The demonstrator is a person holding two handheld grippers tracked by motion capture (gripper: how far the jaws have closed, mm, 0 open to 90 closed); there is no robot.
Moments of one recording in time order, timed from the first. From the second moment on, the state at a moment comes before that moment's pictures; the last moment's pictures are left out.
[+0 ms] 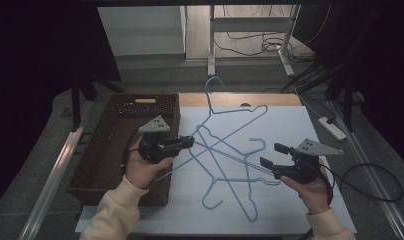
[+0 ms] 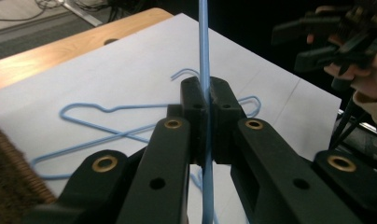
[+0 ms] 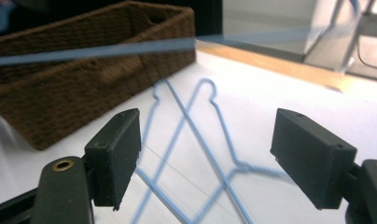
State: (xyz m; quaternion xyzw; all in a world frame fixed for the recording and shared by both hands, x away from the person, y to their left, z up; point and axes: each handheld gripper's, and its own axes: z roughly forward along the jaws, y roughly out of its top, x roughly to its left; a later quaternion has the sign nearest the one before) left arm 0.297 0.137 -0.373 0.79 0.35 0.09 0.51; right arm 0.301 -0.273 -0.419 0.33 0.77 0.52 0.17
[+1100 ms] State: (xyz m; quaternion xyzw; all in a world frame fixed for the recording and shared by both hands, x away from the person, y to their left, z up) left arm 0.286 0.255 -0.364 0.73 0.41 0.17 0.52; right arm 0.308 -0.317 -0.480 0.42 0.76 0.47 0.17
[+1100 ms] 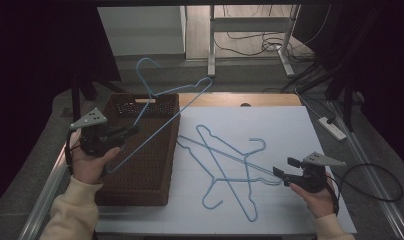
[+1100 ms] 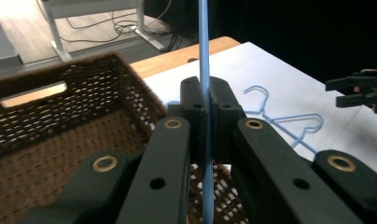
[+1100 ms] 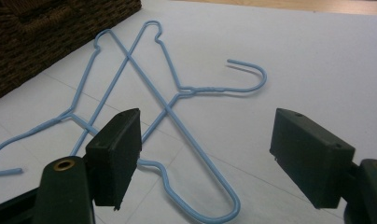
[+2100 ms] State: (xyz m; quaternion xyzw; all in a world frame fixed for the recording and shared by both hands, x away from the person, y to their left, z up) left arm 0.282 0.338 -0.420 0.72 0.47 0.21 0.46; right arm 0.311 -0.318 -0.485 0.43 0.77 0.45 0.18
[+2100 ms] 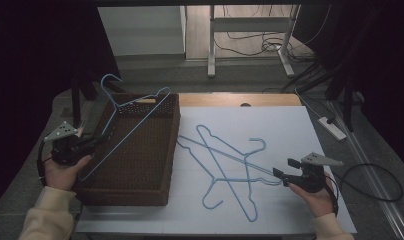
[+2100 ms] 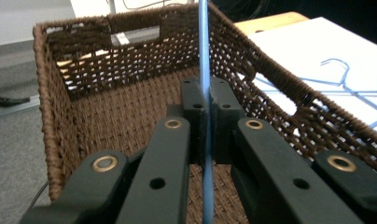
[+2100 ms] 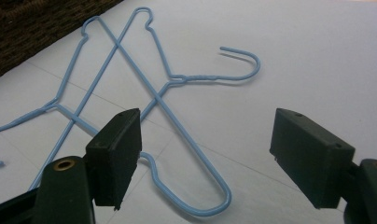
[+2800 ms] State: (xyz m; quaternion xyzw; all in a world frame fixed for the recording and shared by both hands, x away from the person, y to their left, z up) left arm 0.299 0.321 -0.444 0.76 0.47 0.20 0.40; right arm 0.311 -0.319 -0.486 0.43 0.77 0.45 0.18
